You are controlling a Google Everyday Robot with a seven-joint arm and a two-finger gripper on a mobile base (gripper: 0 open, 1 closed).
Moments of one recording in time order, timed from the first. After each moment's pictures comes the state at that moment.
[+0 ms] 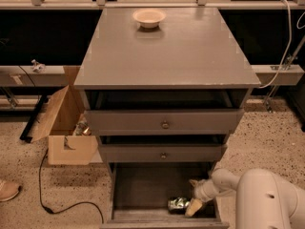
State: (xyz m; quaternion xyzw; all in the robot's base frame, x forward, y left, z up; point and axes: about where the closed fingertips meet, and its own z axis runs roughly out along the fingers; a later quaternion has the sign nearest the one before) arm 0.534 -0.188 0.147 -0.57 0.77 0.21 0.19
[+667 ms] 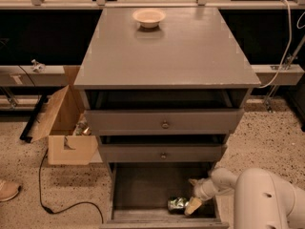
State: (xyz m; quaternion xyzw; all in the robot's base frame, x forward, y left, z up) arm 0.540 -0.190 0.143 -0.57 0.77 0.20 0.19
